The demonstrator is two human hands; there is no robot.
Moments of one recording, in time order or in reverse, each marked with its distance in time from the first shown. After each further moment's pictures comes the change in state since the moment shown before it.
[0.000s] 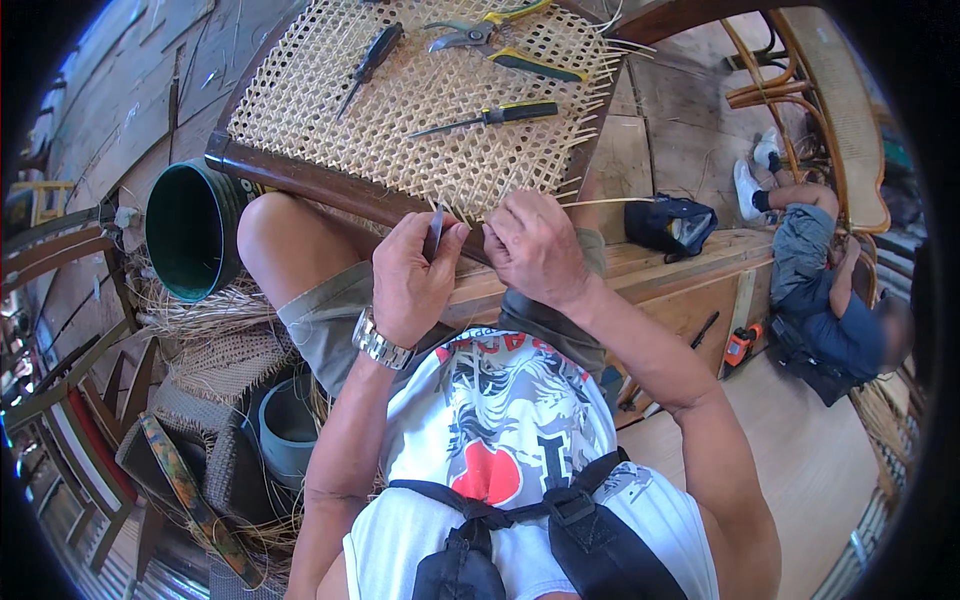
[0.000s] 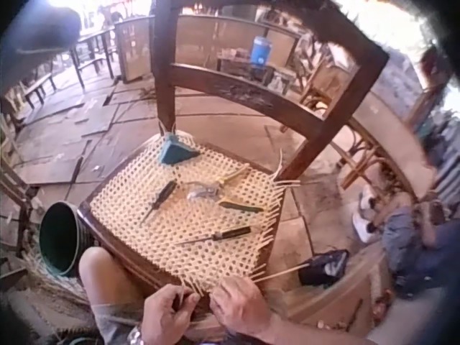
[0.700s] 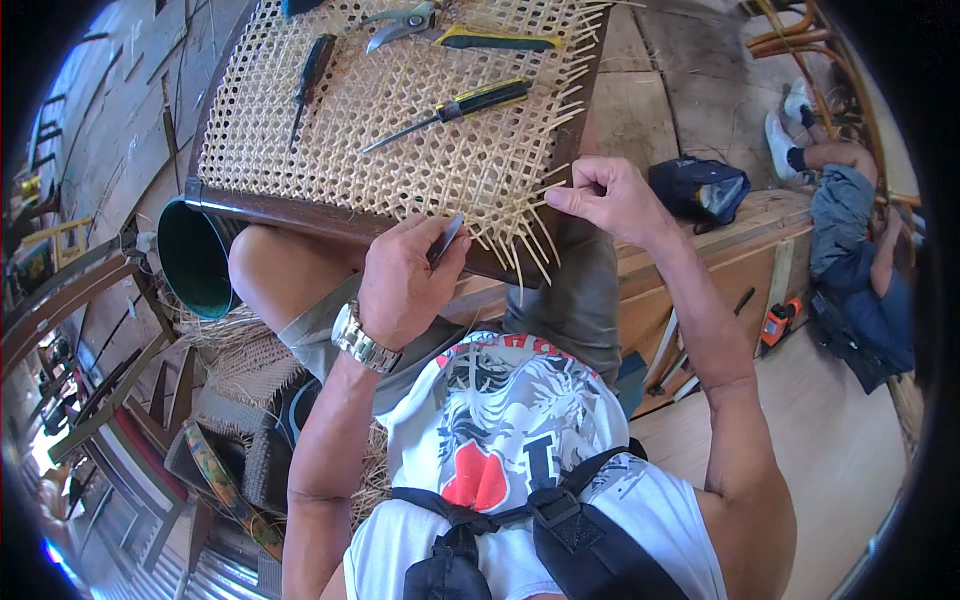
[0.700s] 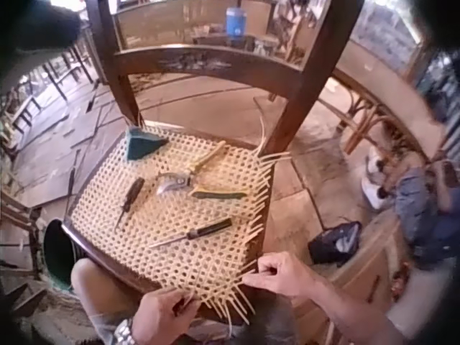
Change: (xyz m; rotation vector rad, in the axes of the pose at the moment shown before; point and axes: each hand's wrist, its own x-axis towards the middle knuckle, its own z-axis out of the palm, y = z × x) left_hand 0.026 0.031 0.000 0.221 -0.332 -0.021; right_hand -0.030 0.101 -0.054 0.664 -0.310 0.635
